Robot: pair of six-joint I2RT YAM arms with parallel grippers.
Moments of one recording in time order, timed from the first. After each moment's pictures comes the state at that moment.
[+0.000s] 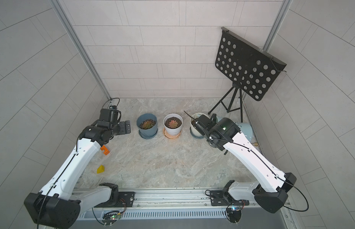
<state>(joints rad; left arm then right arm) -0.16 1.14 1.13 -0.85 -0.26 -0.22 0.70 1.27 1.55 -1.69 0.81 -0.34</state>
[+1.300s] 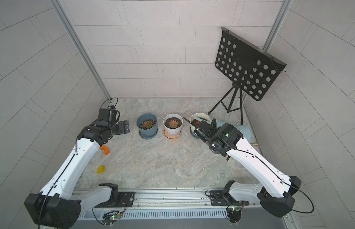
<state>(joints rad) -0.13 1.14 1.13 -0.85 -0.26 -0.22 0.77 1.19 1.48 -1.69 0.80 -0.31</state>
